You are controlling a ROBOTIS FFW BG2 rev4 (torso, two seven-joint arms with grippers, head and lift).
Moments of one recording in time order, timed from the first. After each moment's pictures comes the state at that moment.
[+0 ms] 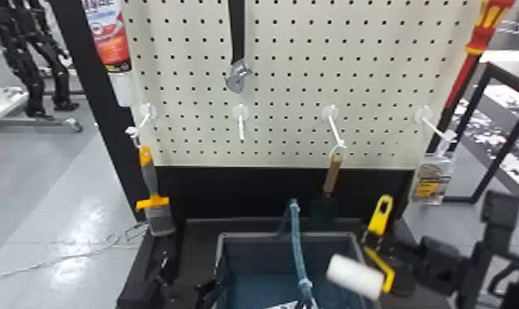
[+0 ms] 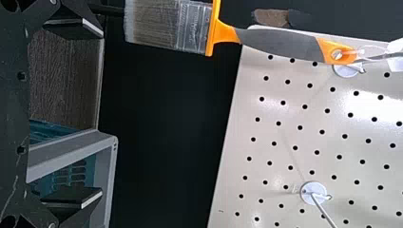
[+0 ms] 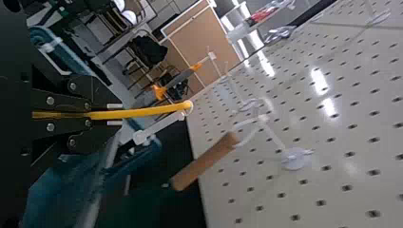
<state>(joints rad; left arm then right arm) 0.28 0.02 -0.17 -1.59 0.16 -0.25 0.04 0.10 -0.27 -0.19 -1.91 -0.62 0.80 0.96</state>
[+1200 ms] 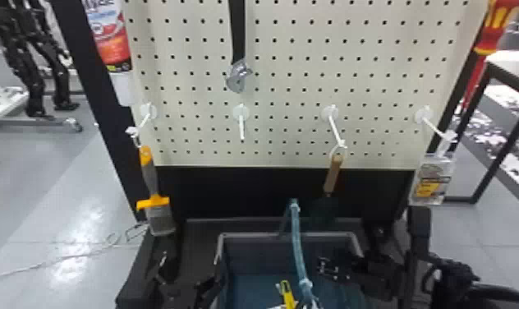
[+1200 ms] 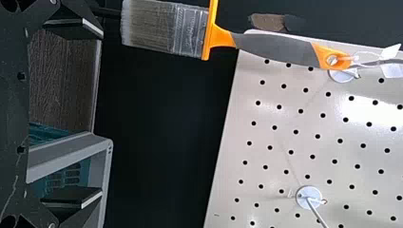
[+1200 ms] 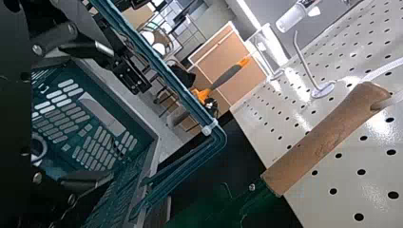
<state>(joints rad) 0.27 0.01 -0.16 -1.58 0.16 -0.26 0.04 -0.08 -0.27 0.06 -1.54 -0.54 0.65 1.07</state>
